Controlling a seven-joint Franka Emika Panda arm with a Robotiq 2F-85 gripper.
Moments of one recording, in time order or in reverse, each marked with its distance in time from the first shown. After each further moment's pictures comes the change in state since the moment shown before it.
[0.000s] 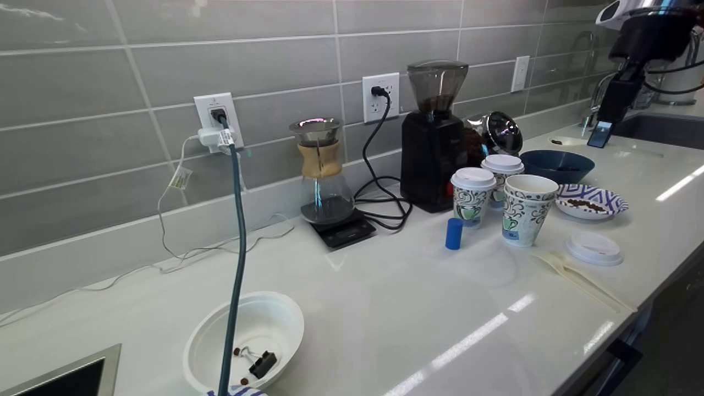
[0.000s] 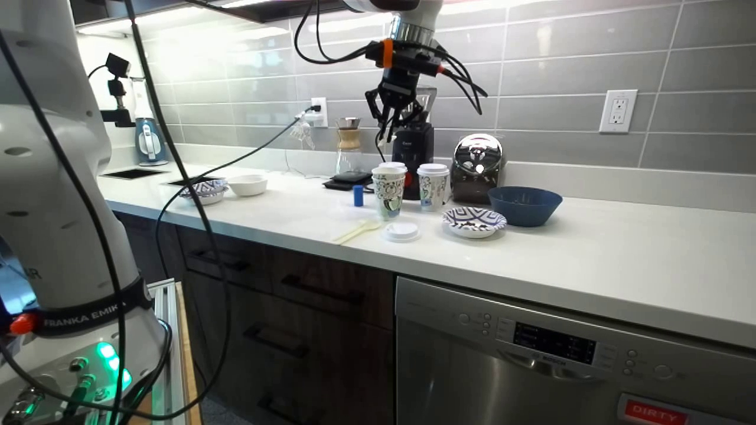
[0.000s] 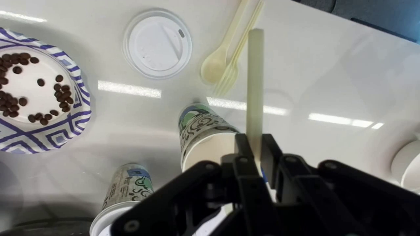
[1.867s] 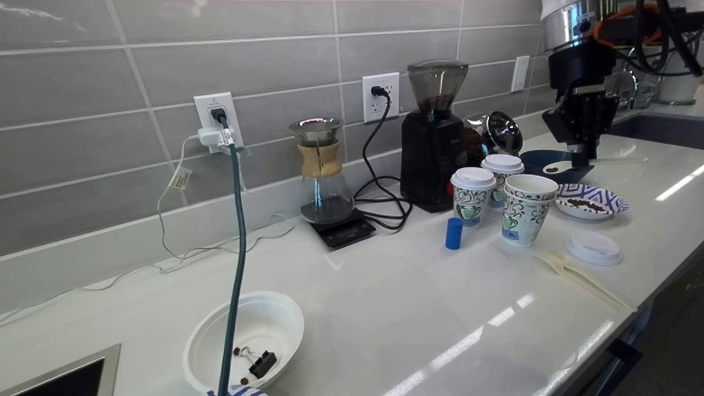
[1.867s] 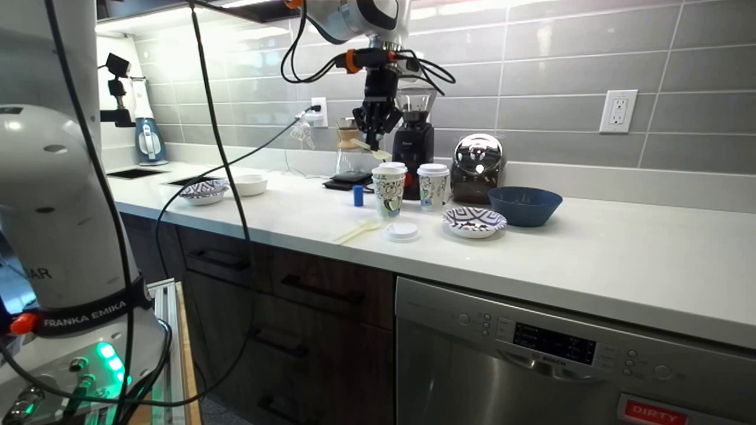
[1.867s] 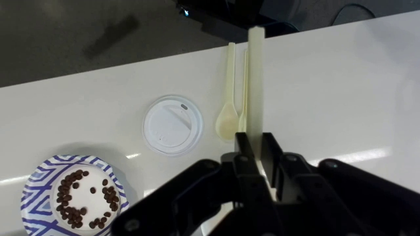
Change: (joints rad) arm 0.205 0.131 0.019 0.144 -0.356 -0.201 0.731
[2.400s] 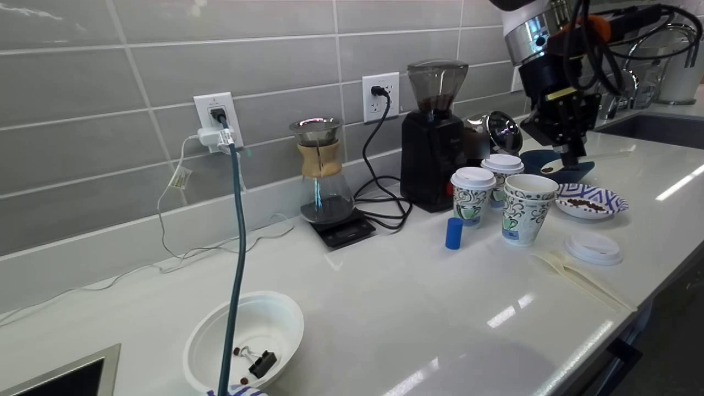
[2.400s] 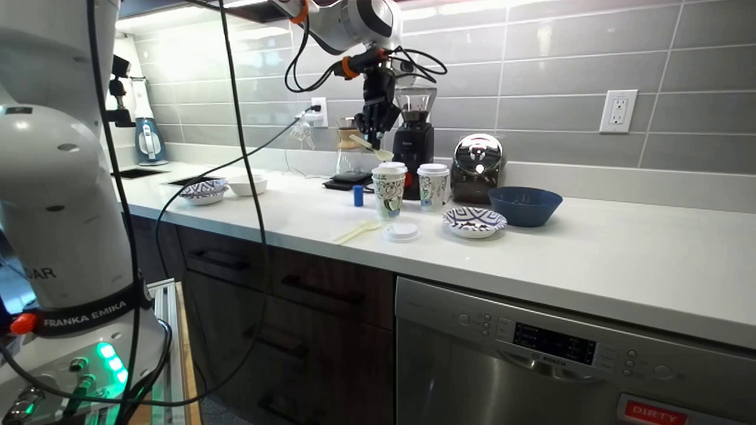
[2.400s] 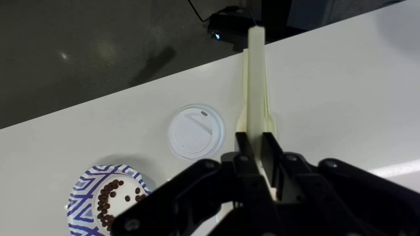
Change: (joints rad) arm 0.074 0.116 0.008 0.146 -0.134 -0.124 0.197
